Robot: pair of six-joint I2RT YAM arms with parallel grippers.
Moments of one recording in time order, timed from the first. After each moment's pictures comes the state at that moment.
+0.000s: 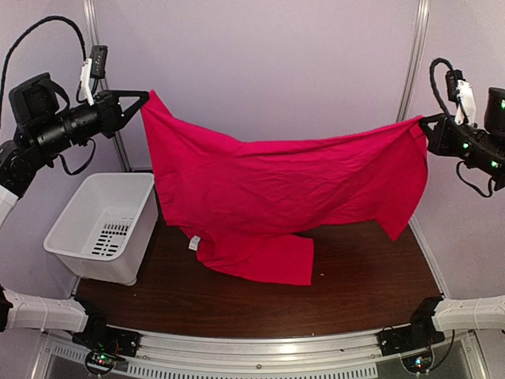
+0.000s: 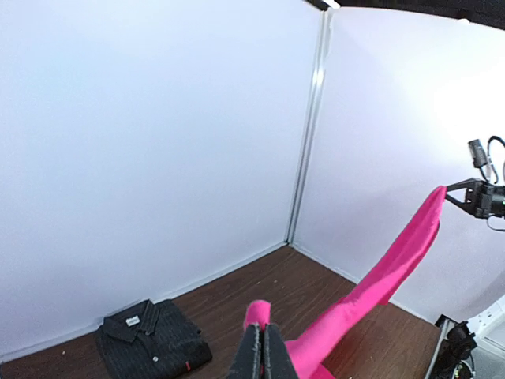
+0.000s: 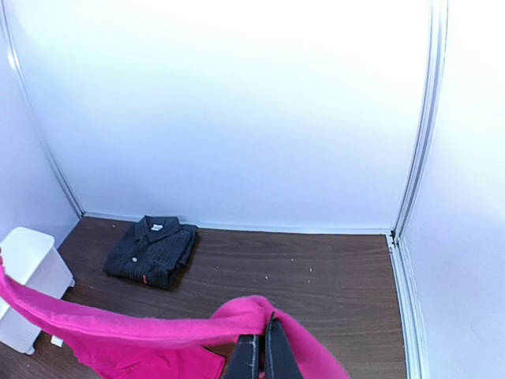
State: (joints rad) left arm -0.53 1.04 1.45 -0.40 0.24 -0.14; right arm 0.62 0.93 1.55 -0.86 0.42 0.21
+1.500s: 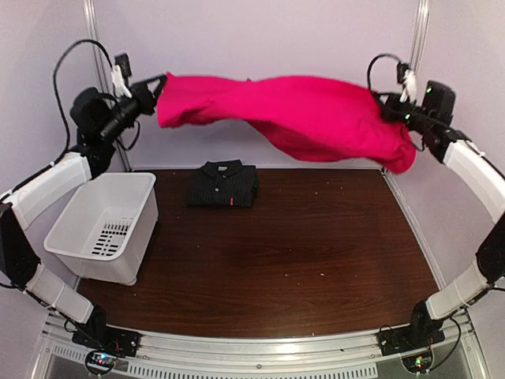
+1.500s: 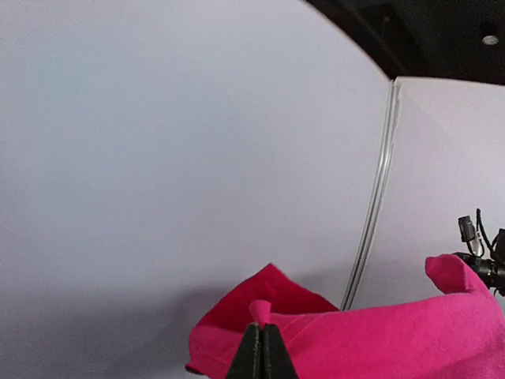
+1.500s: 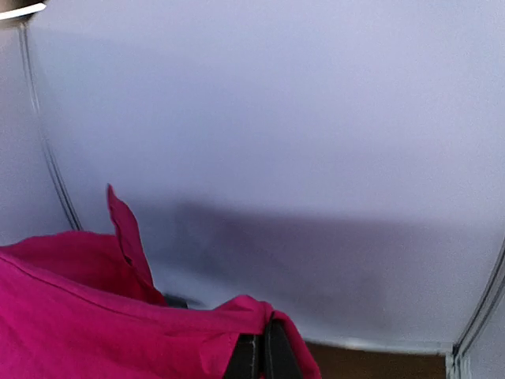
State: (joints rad) left arm -0.28 1.44 1.36 0.56 0.36 -0.33; right arm 0.06 1.41 1.53 0.02 -0.35 0.17
